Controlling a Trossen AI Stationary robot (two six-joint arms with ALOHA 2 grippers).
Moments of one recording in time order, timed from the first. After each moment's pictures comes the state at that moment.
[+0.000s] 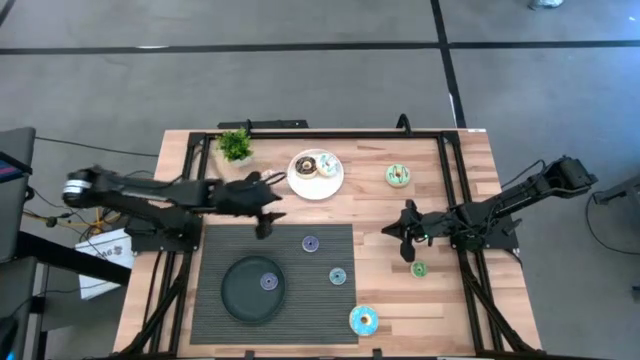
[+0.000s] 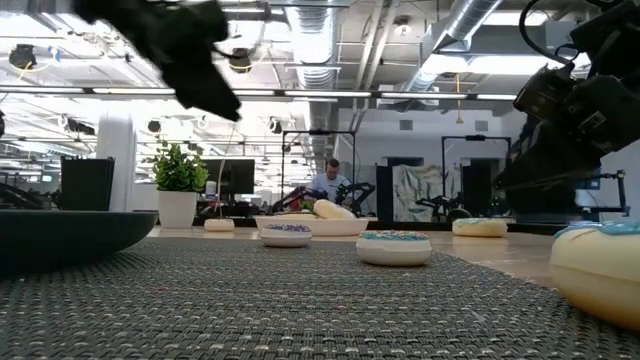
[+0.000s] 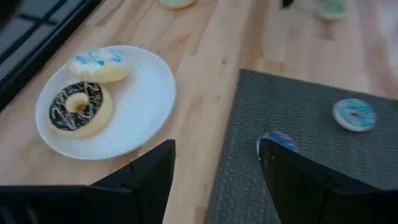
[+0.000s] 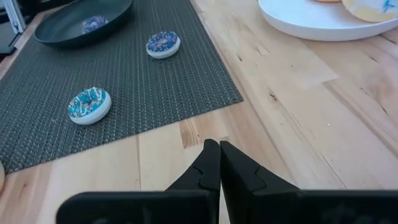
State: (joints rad) left arm 0.00 1.08 0.68 -0.22 -0.21 -0.18; right arm 0.27 0.95 0.10 0.31 0.29 0.37
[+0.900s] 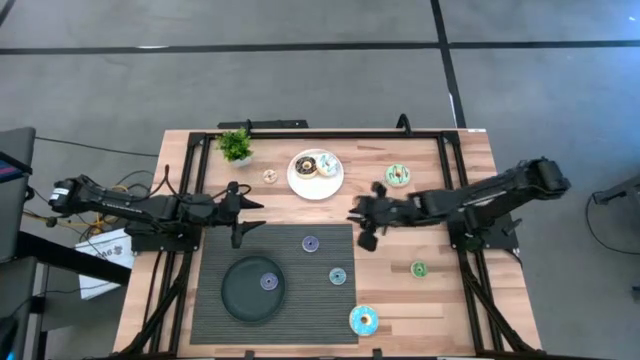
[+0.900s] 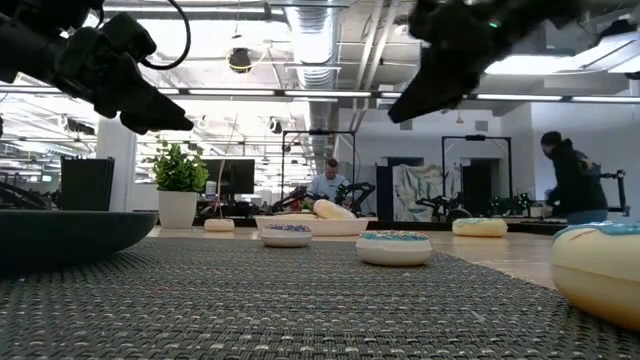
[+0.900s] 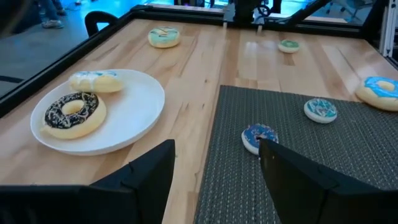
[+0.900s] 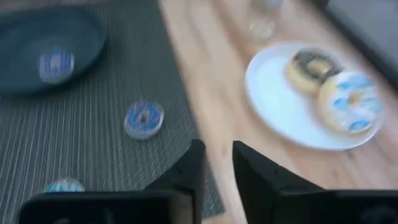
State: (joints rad) left arm -0.08 0.61 0.21 0.09 -0.25 -0.13; right arm 0.16 1.36 0.83 -0.18 0.31 0.18
